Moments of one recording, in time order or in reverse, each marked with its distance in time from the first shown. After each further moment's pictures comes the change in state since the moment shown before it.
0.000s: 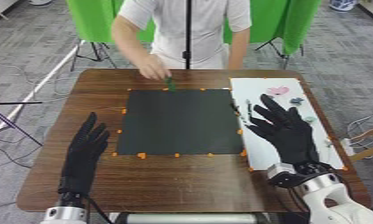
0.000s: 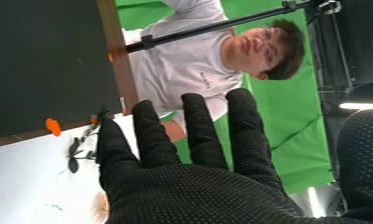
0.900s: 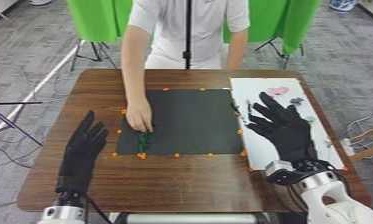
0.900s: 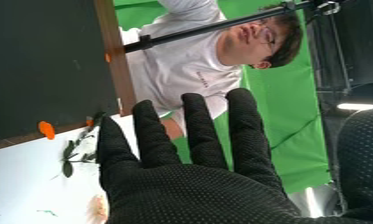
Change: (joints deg) left arm 0.1 0.2 -0.5 -0.4 0.1 0.0 0.4; right arm 0.9 1.1 -1.2 0.0 0.1 1.7 -0.3
